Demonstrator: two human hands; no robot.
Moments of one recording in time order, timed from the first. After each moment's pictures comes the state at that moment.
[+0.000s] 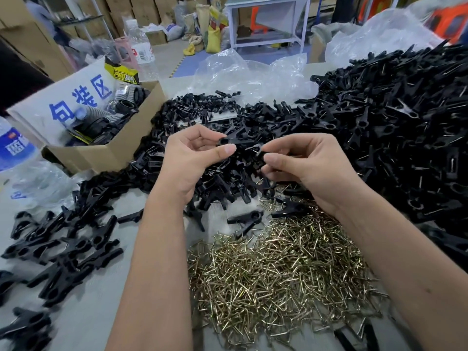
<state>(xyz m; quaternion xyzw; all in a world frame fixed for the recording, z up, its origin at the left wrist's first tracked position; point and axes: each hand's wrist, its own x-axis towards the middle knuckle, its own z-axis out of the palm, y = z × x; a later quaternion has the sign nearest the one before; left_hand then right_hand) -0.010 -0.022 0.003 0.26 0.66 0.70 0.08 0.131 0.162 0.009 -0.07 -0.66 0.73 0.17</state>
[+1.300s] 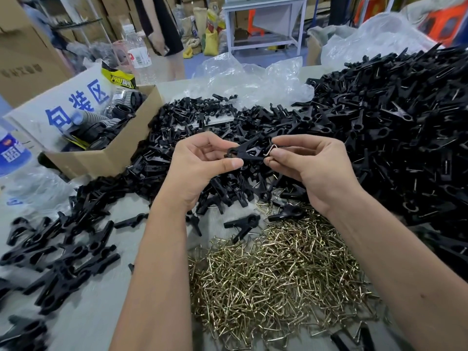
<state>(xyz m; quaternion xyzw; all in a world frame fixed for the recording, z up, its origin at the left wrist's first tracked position) -0.008 -0.015 -0.004 0.34 0.62 0.70 0.13 0.129 0.160 0.010 -0.17 -0.56 0.77 0.24</state>
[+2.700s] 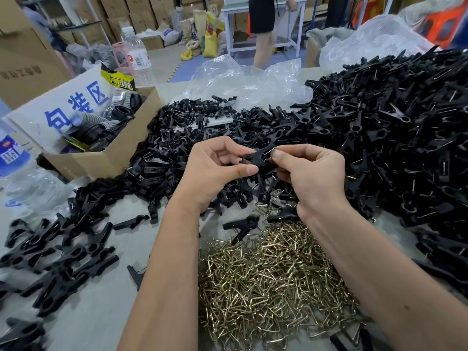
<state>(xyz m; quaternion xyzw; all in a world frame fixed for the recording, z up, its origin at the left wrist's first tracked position) 0.006 0.003 -0.004 0.35 0.63 0.68 0.15 0.124 0.136 0.007 -0.30 -0.55 0.70 0.32</state>
